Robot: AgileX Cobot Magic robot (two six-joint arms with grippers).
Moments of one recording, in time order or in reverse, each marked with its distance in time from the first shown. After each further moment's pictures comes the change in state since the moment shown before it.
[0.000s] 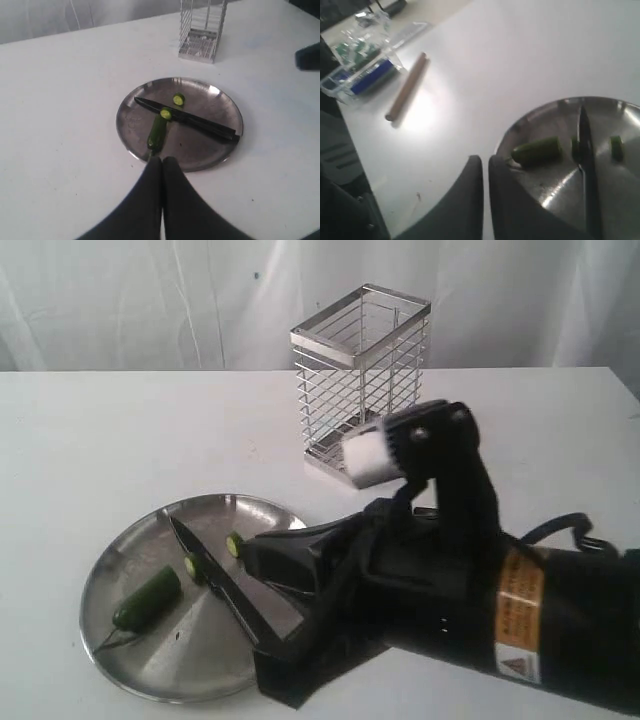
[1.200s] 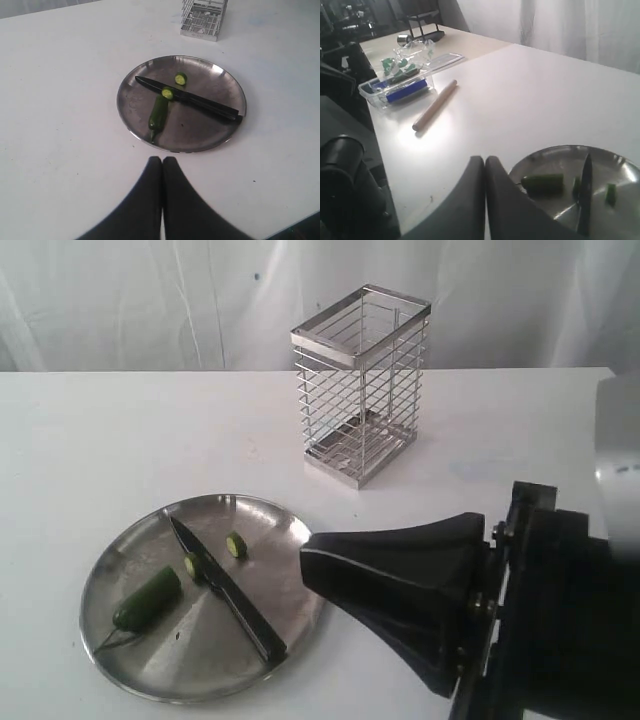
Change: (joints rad) left arm 0.000 -0.001 0.007 0.010 0.061 -0.008; right arm 0.124 -0.338 0.042 0.002 0.168 -0.163
